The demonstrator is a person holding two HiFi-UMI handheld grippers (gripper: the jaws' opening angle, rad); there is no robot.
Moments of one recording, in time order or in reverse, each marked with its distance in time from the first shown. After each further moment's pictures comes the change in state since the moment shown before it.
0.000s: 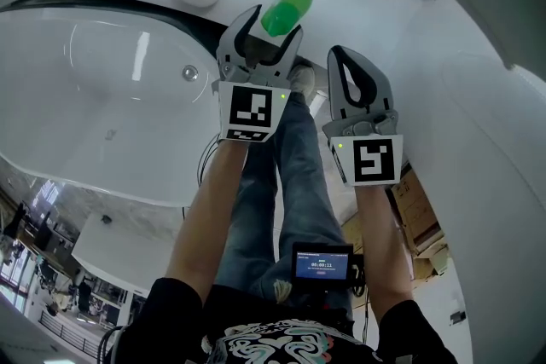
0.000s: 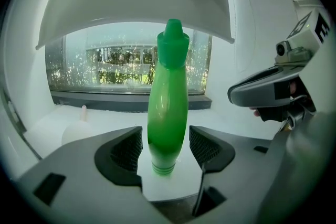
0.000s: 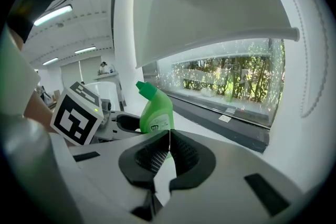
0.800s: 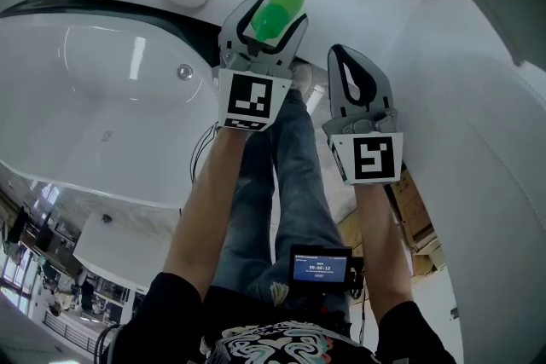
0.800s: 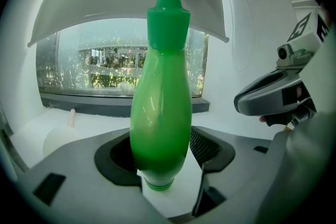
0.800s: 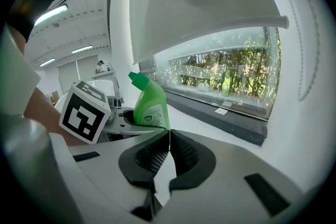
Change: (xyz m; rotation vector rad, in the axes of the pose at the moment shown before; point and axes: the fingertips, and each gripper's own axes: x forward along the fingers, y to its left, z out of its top) left arm 0.030 -0.007 0.005 0.025 -0.053 -0.055; right arm 0.000 -0.014 -0.031 -0.039 0.096 0.009
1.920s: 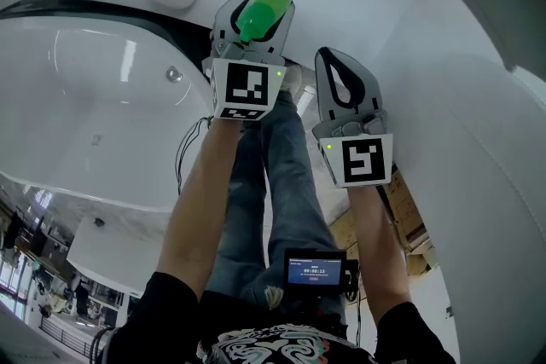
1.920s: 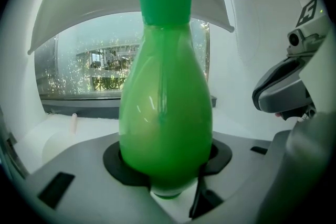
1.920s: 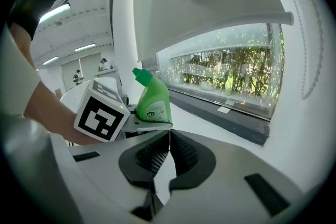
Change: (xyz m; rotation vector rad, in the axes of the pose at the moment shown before) left arm 0.019 0.007 -0.007 0.036 0.012 0.055; right arm 0.003 0.003 0.006 0.035 -0.056 0.006
